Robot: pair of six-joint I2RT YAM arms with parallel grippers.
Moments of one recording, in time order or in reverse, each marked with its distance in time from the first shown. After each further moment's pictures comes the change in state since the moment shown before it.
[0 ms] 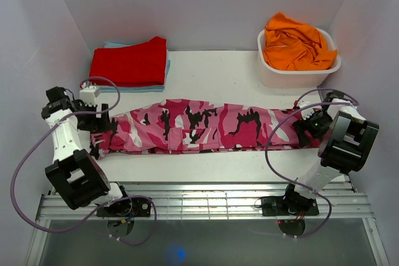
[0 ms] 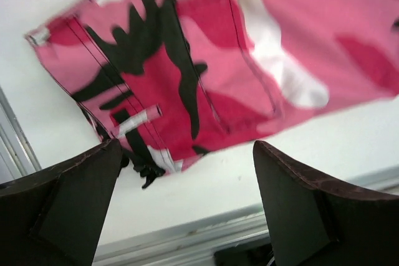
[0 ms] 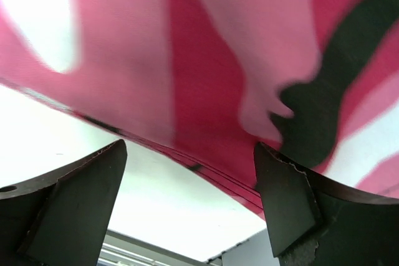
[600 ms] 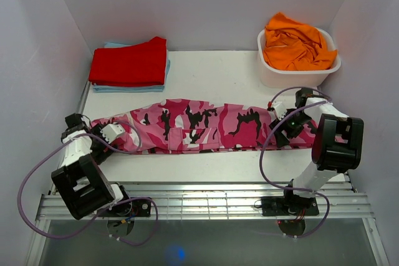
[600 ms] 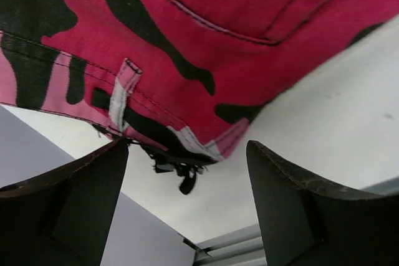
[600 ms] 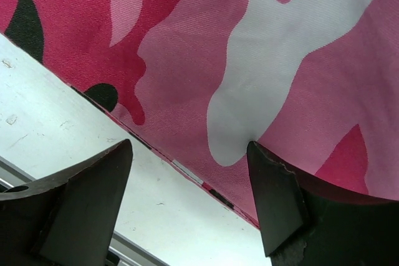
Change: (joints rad) left arm 0.013 -0.111 -0.445 0.177 -0.249 0.822; right arm 0.293 -0.041 -0.061 -0.029 -0.113 0.095
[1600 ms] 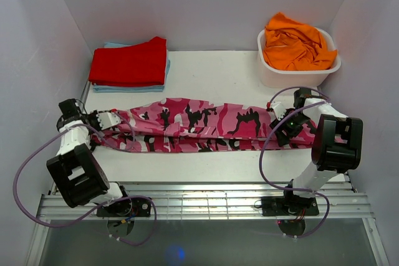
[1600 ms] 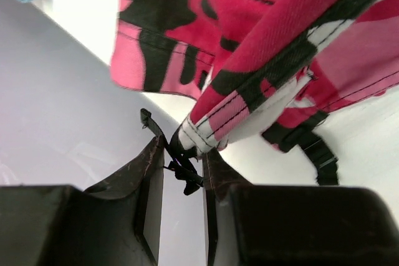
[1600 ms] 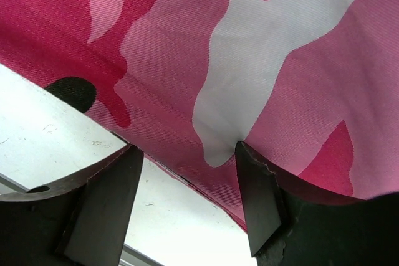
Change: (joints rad) left arm -0.021 0.117 0.156 0.246 0.011 0.291; right arm 0.016 0.004 -0.014 0.043 0.059 0.003
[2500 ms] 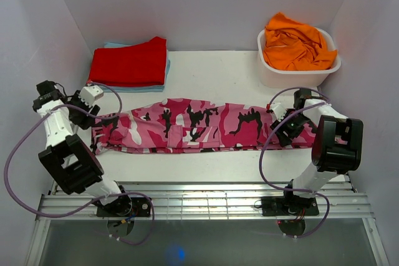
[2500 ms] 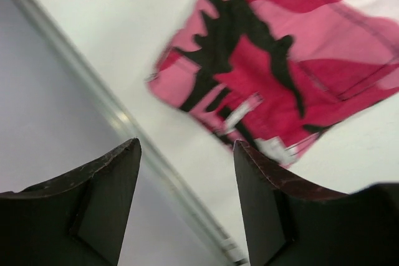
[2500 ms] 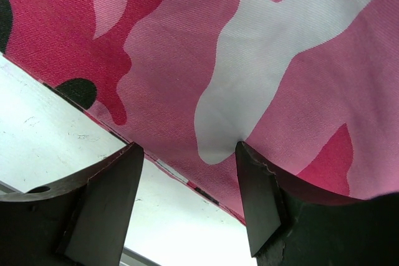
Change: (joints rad) left arm 0.077 0.110 0.412 -0.429 0.238 -0.399; right arm 0.001 -0.017 -0.013 0.011 0.035 -0.044
